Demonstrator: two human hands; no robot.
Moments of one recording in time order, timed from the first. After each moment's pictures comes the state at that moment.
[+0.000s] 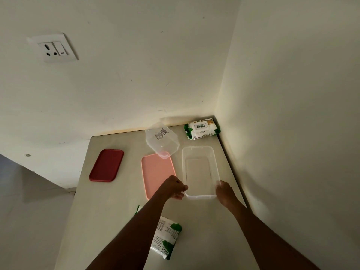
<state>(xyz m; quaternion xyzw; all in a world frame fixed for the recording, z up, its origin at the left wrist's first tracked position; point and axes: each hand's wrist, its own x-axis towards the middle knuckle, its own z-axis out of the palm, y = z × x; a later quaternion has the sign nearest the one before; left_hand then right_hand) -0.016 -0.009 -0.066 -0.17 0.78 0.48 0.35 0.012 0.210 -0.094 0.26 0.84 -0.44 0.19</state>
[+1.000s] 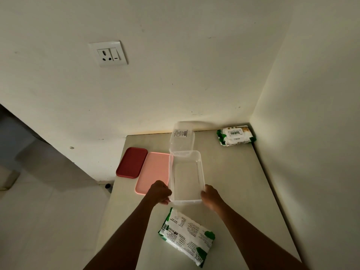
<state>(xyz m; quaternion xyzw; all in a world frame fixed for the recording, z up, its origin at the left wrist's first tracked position) 0.006 -0.175 -0.046 -0.28 0.81 0.44 0.26 -0.006 0.041 -0.081 0.11 0.86 -0.39 0.31</state>
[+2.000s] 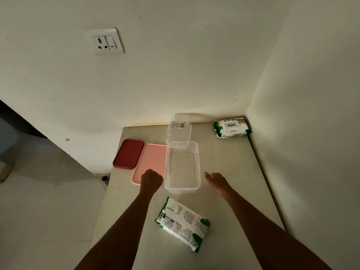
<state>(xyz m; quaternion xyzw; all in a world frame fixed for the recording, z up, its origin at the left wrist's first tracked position) 0.012 -0.179 -0.052 -0.29 0.89 0.34 0.10 -0.010 0.077 -0.058 0.09 0.88 -0.36 0.29</state>
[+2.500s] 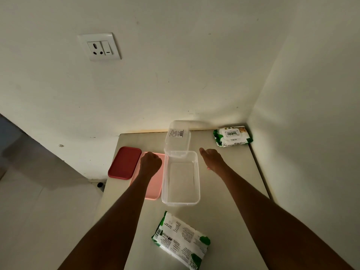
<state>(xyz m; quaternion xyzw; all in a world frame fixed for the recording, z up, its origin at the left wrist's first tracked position) -0.082 -0.187 -0.015 -0.23 0.90 0.36 0.05 -0.125 0.049 -0.007 0.08 0.88 -0.41 0.22</state>
